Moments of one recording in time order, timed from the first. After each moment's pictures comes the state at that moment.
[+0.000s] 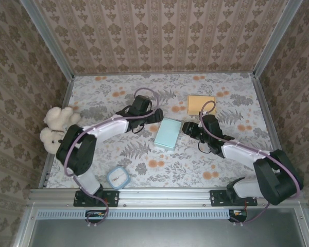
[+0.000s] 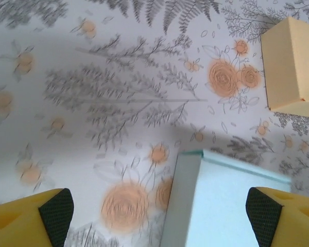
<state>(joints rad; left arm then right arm) -0.67 1.66 1.05 -0.21 -0.02 -0.66 0.41 1.30 0.53 0.17 -0.09 0.70</state>
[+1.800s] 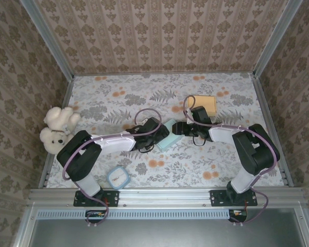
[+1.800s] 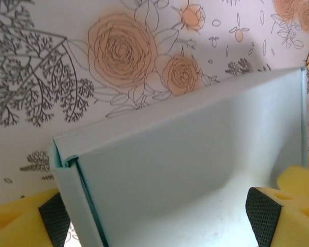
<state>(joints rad) -0.89 1.66 0.88 -0.13 -0.10 -1.27 0.39 1.67 0.76 0.07 -0.37 0.48</state>
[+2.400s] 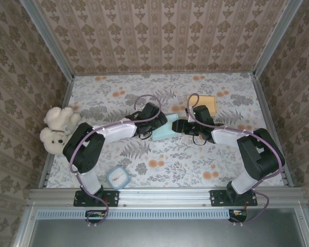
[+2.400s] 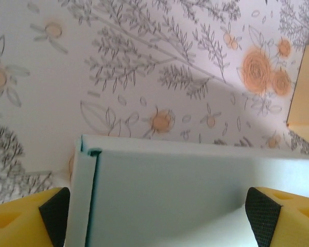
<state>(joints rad) -0.75 1.79 1.10 -0.22 -0.10 -1.08 0.39 1.60 0.75 0.11 -0.40 0.56</state>
